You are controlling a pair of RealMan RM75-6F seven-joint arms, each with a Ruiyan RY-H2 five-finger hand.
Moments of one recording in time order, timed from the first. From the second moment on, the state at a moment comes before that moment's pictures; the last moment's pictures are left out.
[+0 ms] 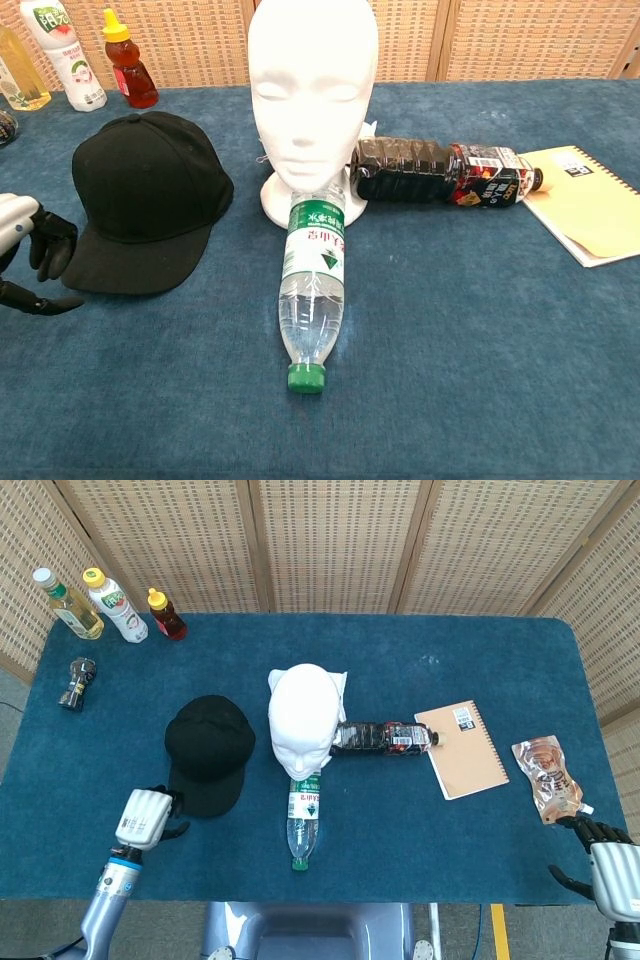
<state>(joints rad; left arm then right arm) -0.27 -1.67 -0.05 -1.27 1.52 1.30 0.26 -0.04 -1.12 0.01 -1.59 -1.59 1.60 -0.05</state>
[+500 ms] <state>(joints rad) -0.31 -1.77 -0.07 -1.19 1.48 1.29 0.30 -0.04 -1.12 0.02 -1.57 -1.56 1.60 -0.02</state>
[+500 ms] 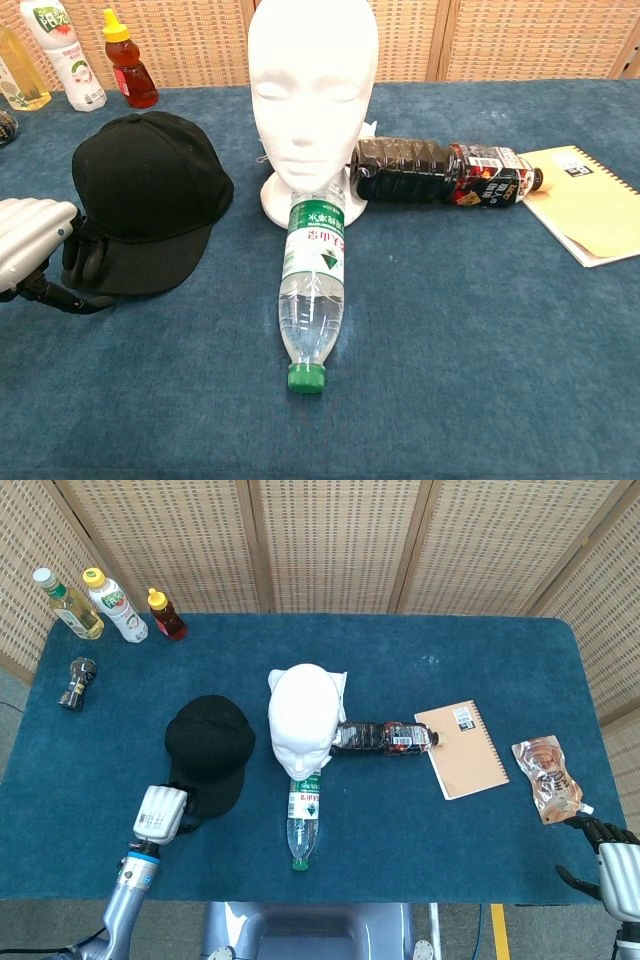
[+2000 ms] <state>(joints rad) -0.57 -1.87 -0.31 -0.92 1.42 1.28 0.15 -0.08 -1.10 0.03 -1.59 -1.56 1.66 -0.03</state>
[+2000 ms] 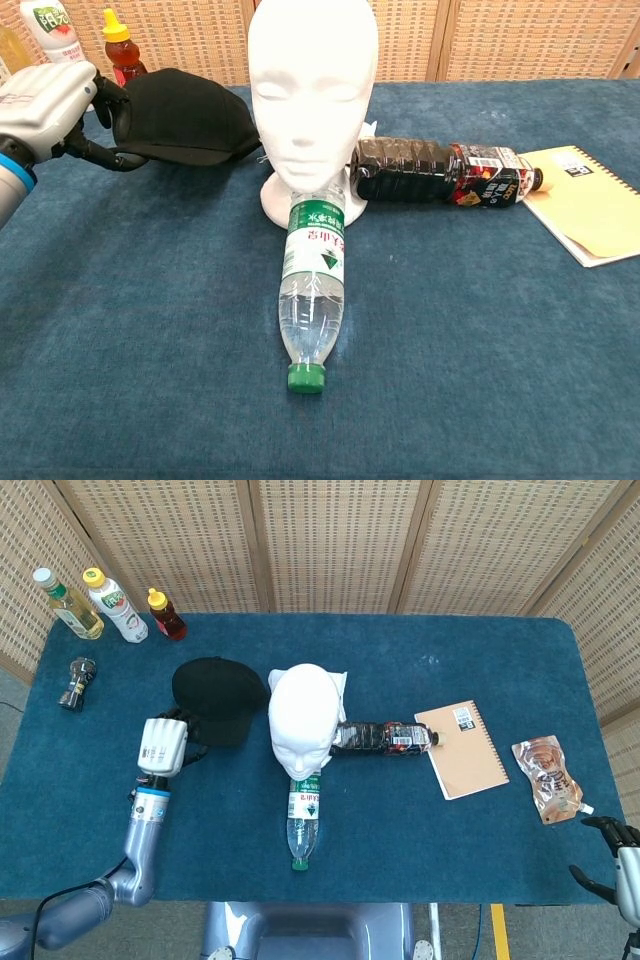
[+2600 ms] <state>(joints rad) -0.75 -1.99 -0.31 -0.54 1.37 1.09 0.03 -0.10 -1.08 0.04 -1.62 -1.57 1.69 -0.04</state>
